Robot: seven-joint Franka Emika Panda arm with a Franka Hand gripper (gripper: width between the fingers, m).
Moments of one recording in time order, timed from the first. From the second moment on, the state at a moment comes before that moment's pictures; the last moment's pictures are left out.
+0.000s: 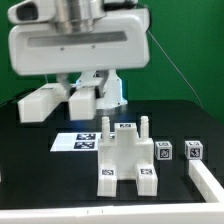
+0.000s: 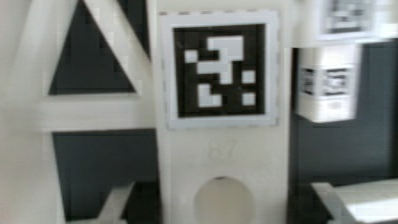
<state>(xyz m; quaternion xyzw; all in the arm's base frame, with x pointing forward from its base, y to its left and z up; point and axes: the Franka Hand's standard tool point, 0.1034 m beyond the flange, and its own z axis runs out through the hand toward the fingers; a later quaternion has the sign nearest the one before) 0.559 -0.033 0.163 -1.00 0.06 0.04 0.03</state>
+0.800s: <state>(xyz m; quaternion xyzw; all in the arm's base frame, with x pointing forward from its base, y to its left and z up) 0.556 0.016 0.165 -1.00 0.04 0.03 0.03</state>
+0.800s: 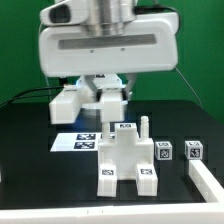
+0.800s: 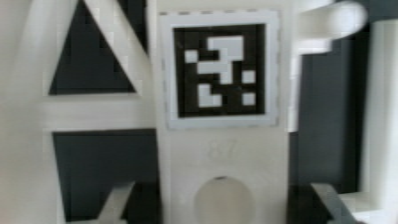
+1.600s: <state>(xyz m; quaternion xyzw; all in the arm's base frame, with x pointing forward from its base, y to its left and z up) 0.522 0.062 0.144 -1.00 0.06 0.03 0.02</state>
